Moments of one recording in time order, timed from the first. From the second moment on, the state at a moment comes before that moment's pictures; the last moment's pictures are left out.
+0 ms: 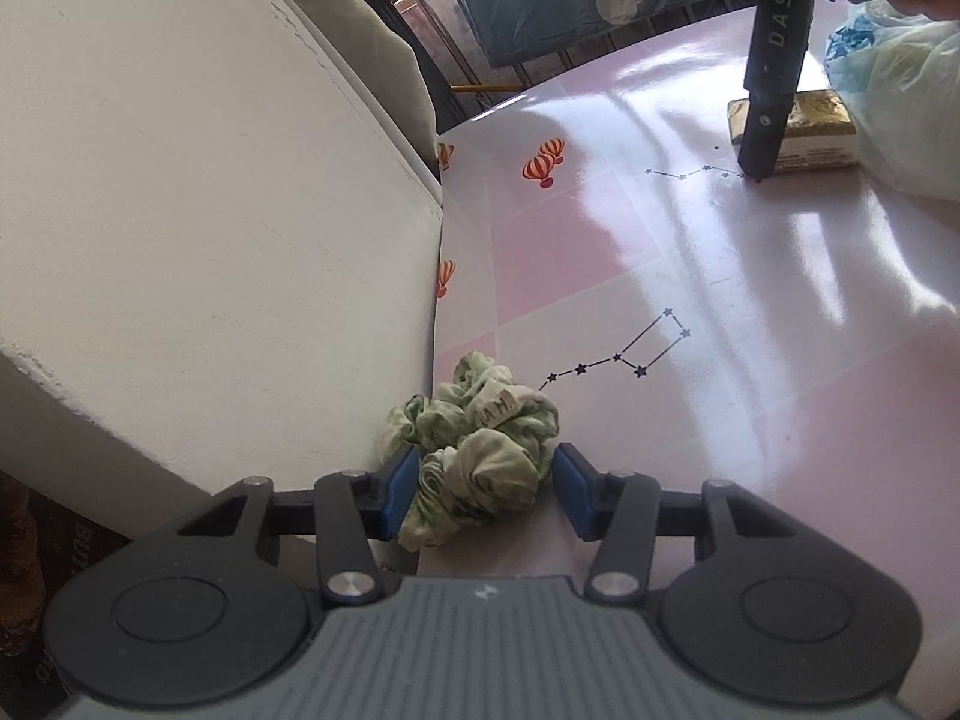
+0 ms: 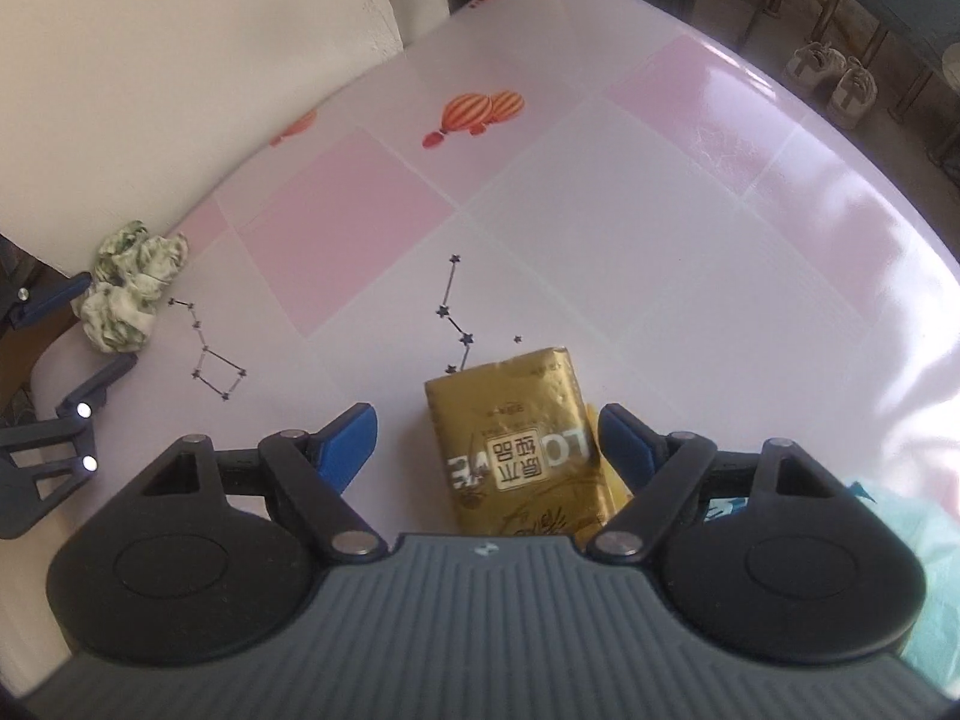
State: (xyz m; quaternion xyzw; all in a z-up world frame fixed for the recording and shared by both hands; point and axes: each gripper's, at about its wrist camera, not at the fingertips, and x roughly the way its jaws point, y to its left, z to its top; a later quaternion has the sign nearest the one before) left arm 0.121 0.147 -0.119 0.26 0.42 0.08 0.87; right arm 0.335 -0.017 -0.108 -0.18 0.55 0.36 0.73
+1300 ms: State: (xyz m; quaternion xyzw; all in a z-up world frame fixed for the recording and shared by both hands) left arm 0.036 0.052 0.008 0.18 0.30 0.01 0.94; right arm 0.132 -0.402 0.127 0.18 0.41 0.13 0.88
